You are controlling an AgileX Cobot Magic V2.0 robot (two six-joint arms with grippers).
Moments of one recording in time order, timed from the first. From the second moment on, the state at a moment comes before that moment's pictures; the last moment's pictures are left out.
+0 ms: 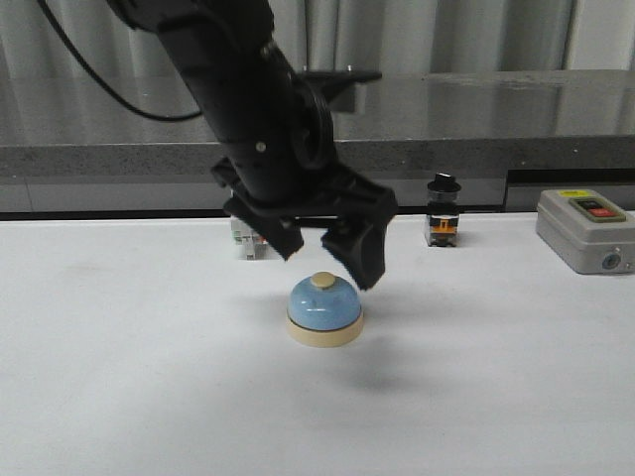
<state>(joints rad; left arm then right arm) -0.69 1.94 -1.43 -0.16 0.63 0.15 0.02 -0.01 0.03 -0.01 0.09 0.10</state>
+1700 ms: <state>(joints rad) -0.17 0.69 -0.63 -0.26 0.39 0.15 0.02 -0.01 0.03 -0.01 0.09 0.10</state>
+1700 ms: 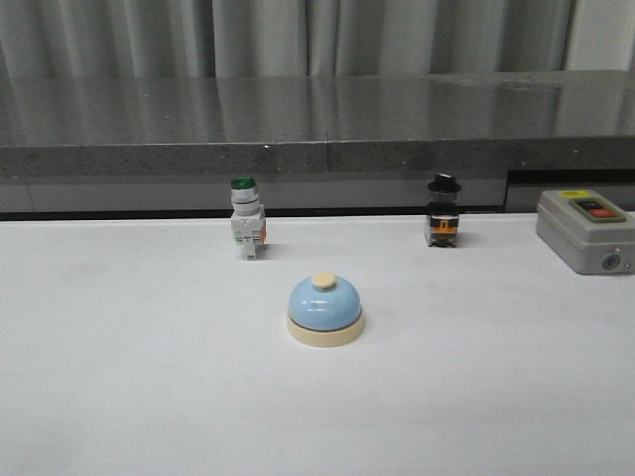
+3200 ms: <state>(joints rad) -0.17 0.49 -0.52 0.01 0.34 -0.05 0.02 -0.01 0.03 -0.01 0.09 0.10</state>
